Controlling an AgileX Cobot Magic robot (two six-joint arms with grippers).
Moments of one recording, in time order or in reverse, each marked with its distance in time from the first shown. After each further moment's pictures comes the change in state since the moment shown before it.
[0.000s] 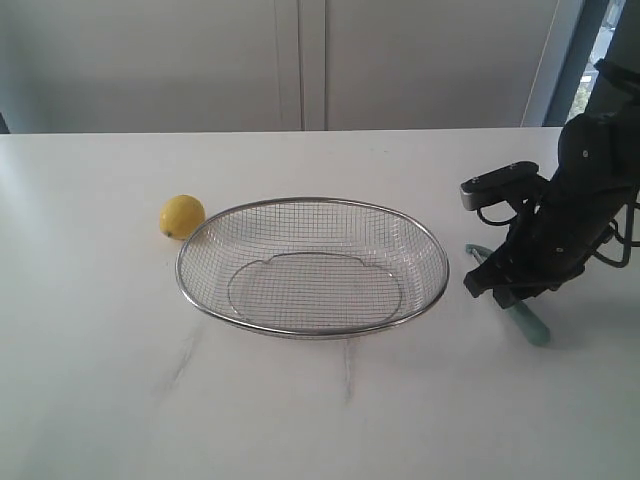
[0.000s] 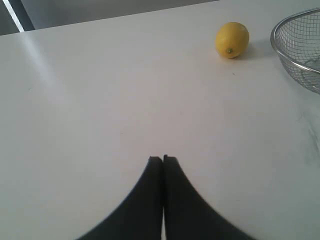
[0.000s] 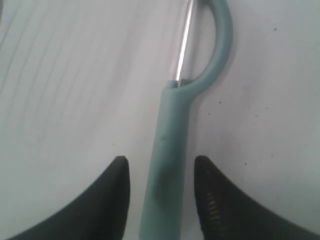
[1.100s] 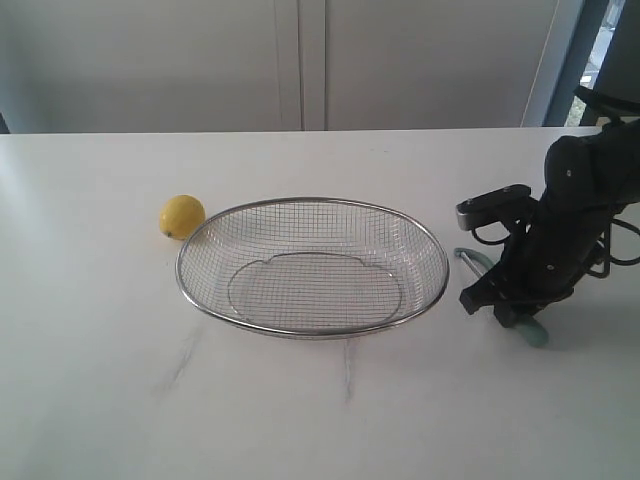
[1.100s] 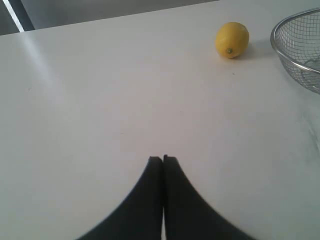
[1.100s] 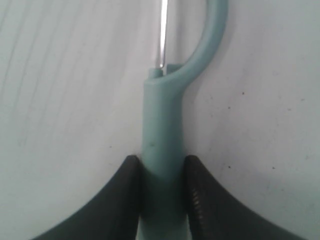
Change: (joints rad) left arm 0.000 0.000 0.000 0.000 0.000 0.000; right arm 0.000 0.075 0.000 0.000 -0.006 0.026
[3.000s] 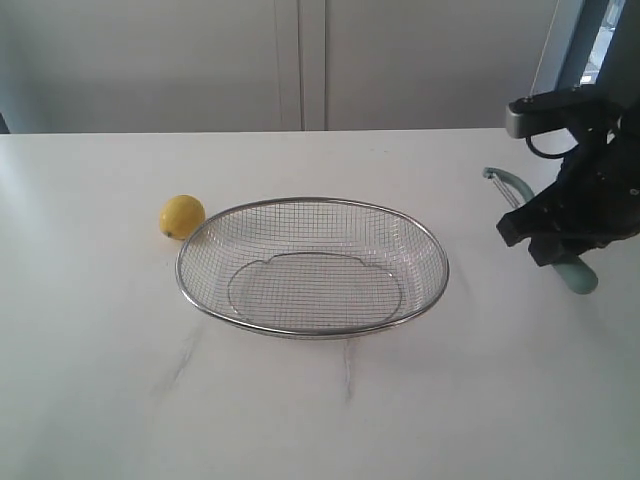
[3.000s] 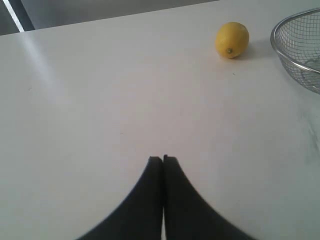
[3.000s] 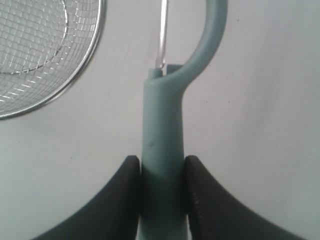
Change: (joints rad) left arm 0.000 0.000 0.000 0.000 0.000 0.002; right arm 0.000 -0.424 0.000 0.072 0.267 0.024
